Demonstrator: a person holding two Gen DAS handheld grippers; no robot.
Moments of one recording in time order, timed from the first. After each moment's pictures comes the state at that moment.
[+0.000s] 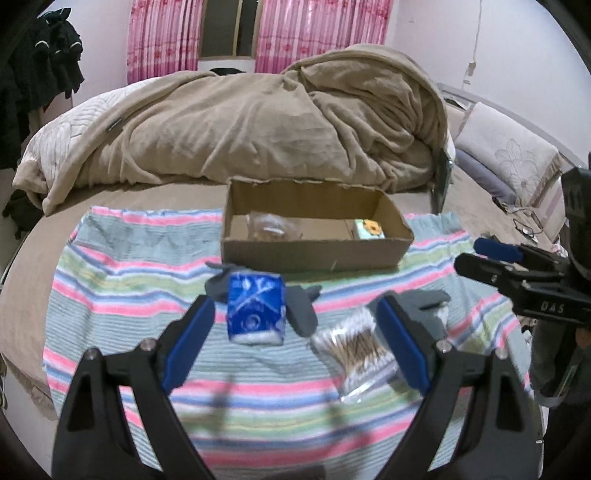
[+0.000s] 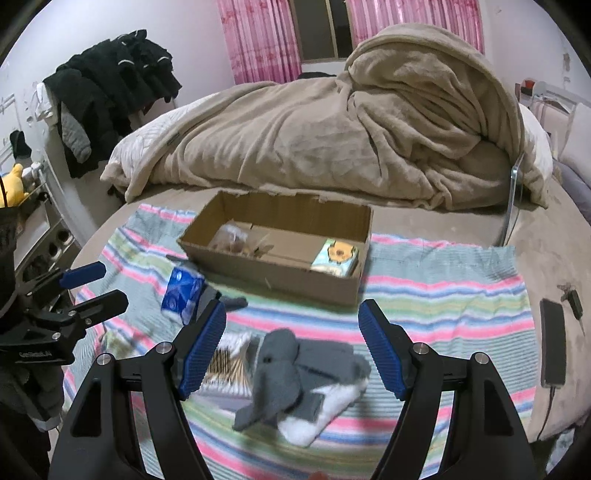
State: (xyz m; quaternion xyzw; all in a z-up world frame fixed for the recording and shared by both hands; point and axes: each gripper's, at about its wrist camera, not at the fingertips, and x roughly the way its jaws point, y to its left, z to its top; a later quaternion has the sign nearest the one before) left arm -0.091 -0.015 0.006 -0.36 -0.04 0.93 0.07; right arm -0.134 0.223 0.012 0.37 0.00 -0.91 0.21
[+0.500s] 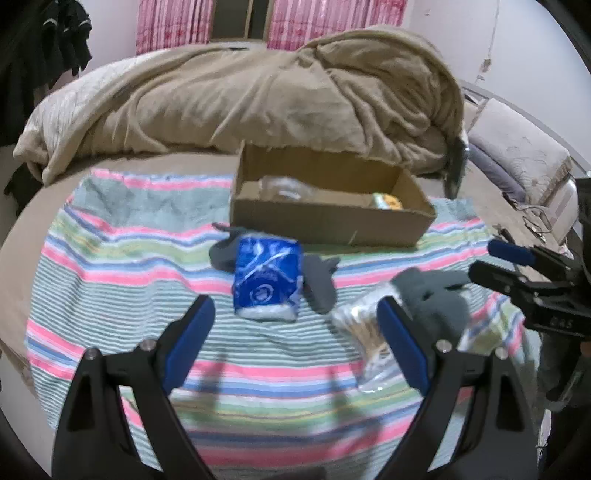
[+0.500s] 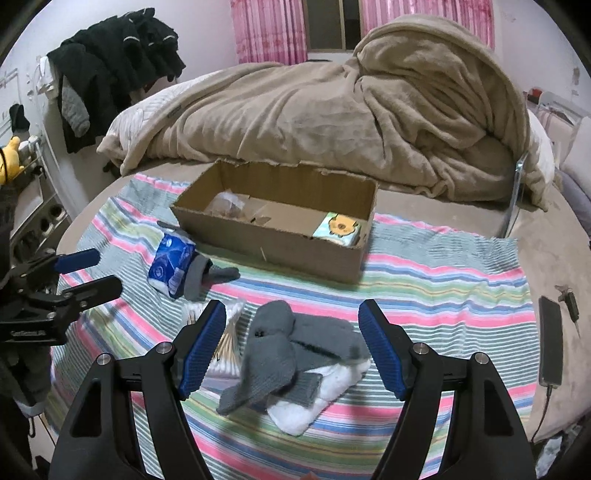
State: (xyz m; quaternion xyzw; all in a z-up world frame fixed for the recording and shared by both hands) left arm -0.102 -0.025 -0.039 -0.40 -0.06 0.91 0.05; right arm -0.132 0.210 -0.020 0.39 0.04 -0.90 0.21
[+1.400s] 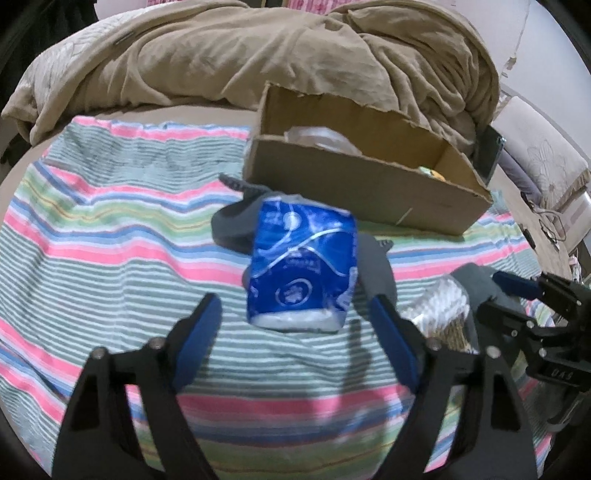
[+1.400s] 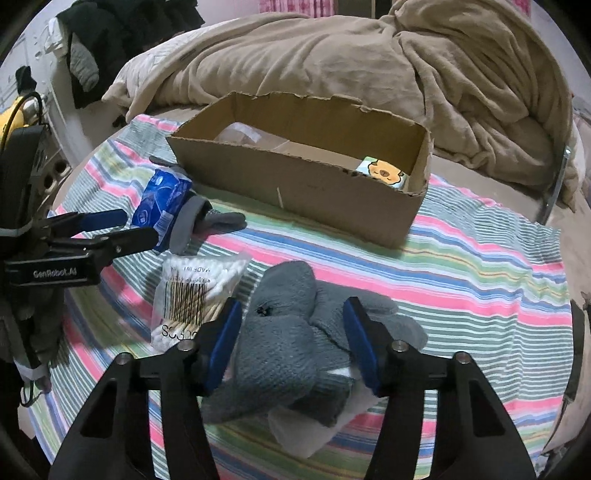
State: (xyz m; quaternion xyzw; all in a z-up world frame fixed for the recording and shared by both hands) left arm -0.148 -0.042 -0.097 -0.44 -0.09 0.89 0.04; right arm -0.152 0.184 -0.076 0.44 0.09 -0.86 0.24
